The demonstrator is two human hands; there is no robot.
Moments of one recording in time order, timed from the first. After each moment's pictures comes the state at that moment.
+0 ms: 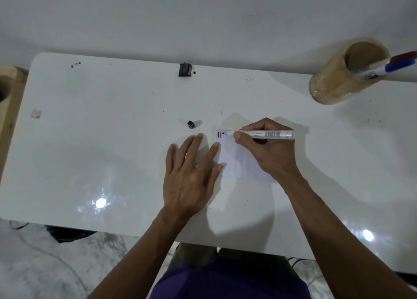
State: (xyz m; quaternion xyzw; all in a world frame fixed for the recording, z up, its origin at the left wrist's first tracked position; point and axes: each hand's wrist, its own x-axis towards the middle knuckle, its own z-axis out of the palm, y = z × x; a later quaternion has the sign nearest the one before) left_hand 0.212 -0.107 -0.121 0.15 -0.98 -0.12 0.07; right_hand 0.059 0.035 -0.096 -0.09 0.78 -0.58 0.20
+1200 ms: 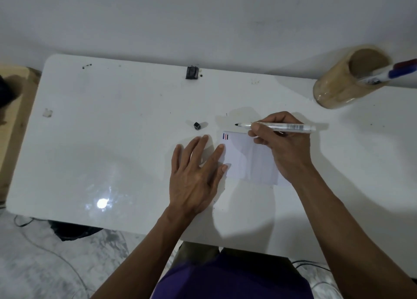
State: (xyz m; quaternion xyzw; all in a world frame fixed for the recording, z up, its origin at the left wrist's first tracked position) left_hand 0.213 -0.105 -0.120 0.15 -0.98 -0.13 0.09; right_hand 0.048 0.038 -0.070 0.00 0.67 -0.69 0.27
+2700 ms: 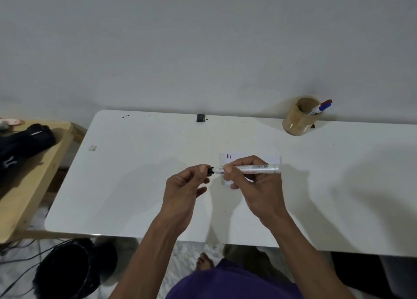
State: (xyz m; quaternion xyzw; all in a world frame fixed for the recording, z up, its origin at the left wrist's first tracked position) left_hand 0.265 -0.125 0.015 0.33 -0.55 -0.76 0.06; right_hand 0.190 0.019 0.033 -0.09 0.71 -0.68 0.17
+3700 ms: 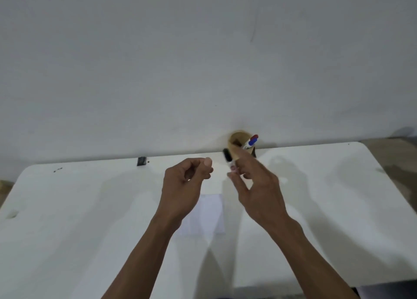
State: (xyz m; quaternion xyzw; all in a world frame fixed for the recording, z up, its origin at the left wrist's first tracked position) left_hand 0.103 -0.028 0.064 0.23 -0.72 -0.65 0.08; right_hand 0.050 0.136 0.037 -0.25 0.85 -0.46 -0.11
